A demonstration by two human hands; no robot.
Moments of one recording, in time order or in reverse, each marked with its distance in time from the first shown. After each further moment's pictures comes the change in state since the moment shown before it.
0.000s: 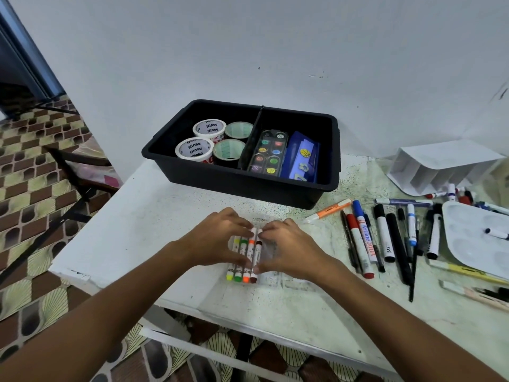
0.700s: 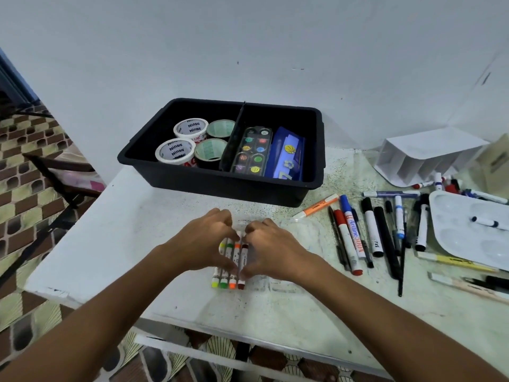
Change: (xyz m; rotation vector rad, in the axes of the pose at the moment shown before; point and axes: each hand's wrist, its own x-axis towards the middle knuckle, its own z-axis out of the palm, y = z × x) left_hand 0.011 0.012 -0.009 0.109 -0.095 -0.053; right_hand 0.014 0.004 0.008 -0.126 0.002 -0.081
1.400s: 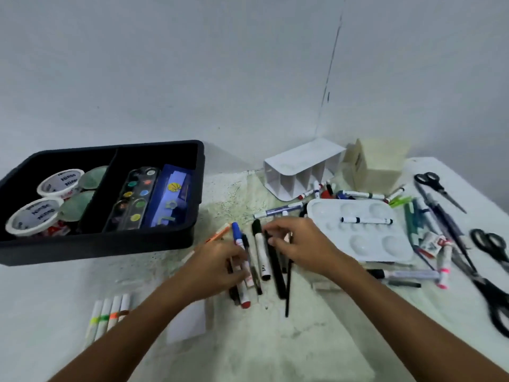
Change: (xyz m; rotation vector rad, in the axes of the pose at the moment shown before) left_hand 0.139 0.159 0.009 -0.391 0.150 0.289; right_hand -0.133 0.201 -0.075 0.410 0.456 0.251
